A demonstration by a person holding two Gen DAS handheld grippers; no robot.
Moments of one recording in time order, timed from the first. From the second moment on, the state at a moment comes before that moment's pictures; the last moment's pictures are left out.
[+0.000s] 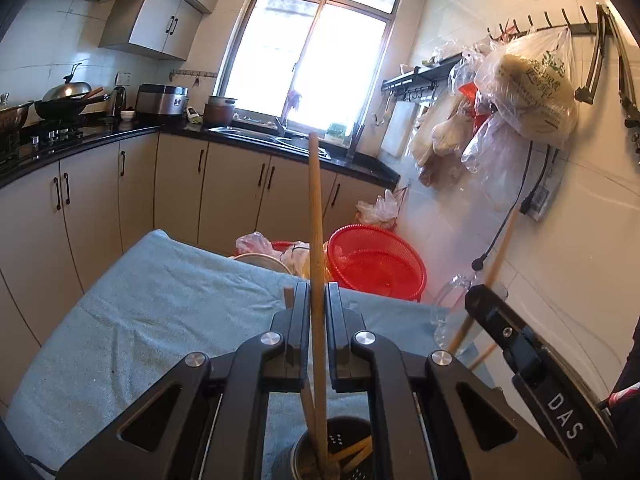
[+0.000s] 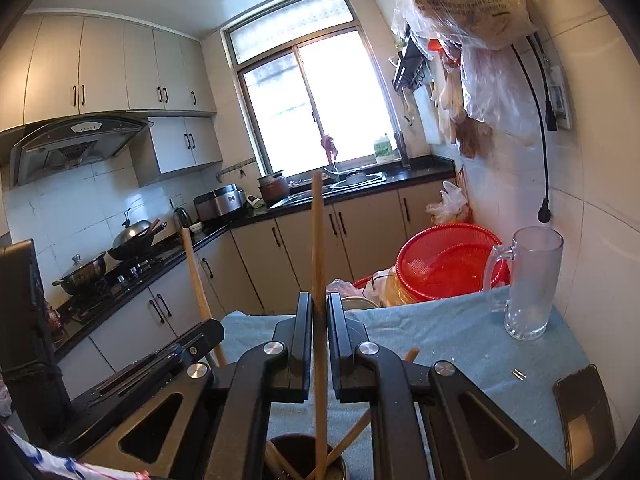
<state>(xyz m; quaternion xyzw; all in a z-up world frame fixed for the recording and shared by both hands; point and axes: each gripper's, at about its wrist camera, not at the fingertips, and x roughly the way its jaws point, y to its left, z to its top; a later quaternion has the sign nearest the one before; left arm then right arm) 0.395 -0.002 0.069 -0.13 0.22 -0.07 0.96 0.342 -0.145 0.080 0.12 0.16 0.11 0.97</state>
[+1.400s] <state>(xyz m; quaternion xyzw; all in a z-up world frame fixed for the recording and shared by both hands) 0.281 -0.003 -0.064 0.01 0.46 -0.07 0.88 0.214 -0.166 -0.077 0.01 0.50 0.12 0.86</state>
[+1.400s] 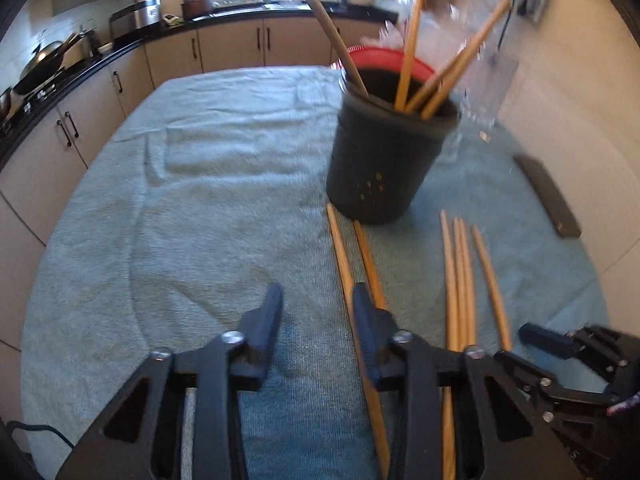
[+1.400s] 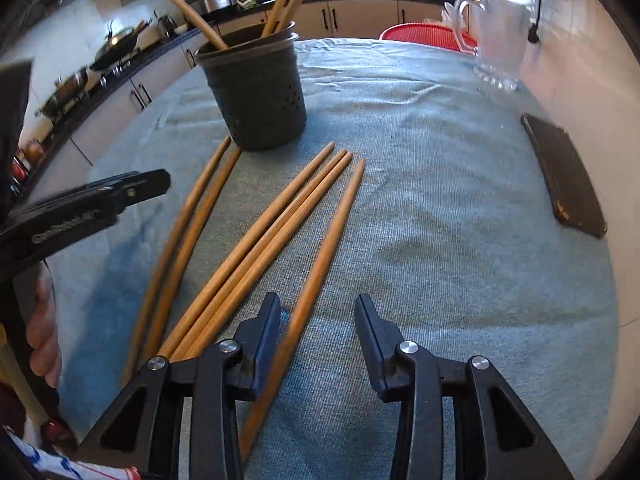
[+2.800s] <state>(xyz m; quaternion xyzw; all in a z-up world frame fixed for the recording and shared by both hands) 0.313 -0.003 -0.073 -0.05 0.53 -0.12 0.84 0.231 -0.153 -0.076 -0.05 0.52 0.11 0.84</state>
